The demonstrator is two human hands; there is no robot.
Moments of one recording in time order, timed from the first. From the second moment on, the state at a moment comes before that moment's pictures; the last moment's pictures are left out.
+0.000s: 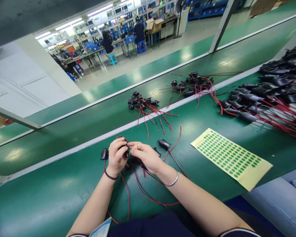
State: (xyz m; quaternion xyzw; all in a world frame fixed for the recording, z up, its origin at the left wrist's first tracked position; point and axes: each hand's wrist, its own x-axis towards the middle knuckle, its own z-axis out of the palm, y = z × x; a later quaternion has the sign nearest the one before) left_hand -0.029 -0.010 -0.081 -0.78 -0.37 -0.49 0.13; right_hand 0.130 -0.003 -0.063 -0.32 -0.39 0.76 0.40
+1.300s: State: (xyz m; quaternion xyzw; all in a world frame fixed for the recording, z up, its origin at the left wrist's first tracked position) left_hand 0.002 -0.016 -0.080 -0.62 -0.43 -0.66 -0.07; right_hand 0.133 -0.012 -0.053 -0.30 -0.49 0.69 0.44
